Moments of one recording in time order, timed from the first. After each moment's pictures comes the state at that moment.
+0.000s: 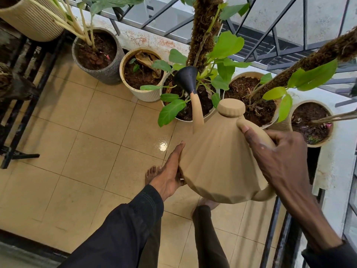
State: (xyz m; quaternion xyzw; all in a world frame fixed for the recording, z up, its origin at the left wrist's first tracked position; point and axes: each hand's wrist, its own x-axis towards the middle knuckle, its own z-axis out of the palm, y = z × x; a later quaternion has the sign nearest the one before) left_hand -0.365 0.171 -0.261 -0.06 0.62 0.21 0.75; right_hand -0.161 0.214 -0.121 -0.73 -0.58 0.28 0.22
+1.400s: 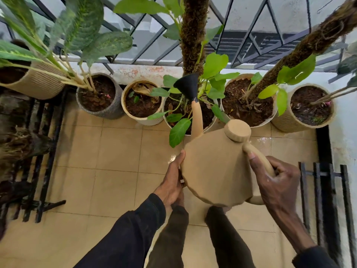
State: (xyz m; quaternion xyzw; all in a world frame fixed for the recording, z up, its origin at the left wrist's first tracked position) left_hand -0.431 0.205 -0.239 0.10 0.63 0.18 0.75; right_hand -0.204 0.153 -0.157 -0.76 -0.47 0.24 0.37
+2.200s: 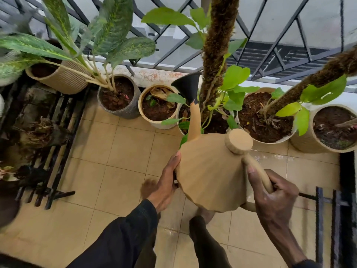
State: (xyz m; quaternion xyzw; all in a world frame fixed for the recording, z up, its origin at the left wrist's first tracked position) left_hand -0.461 0.221 -0.225 0.17 0.63 0.25 0.71; right_hand -0.223 0.173 -0.177 -0.73 -0.49 0.26 0.40
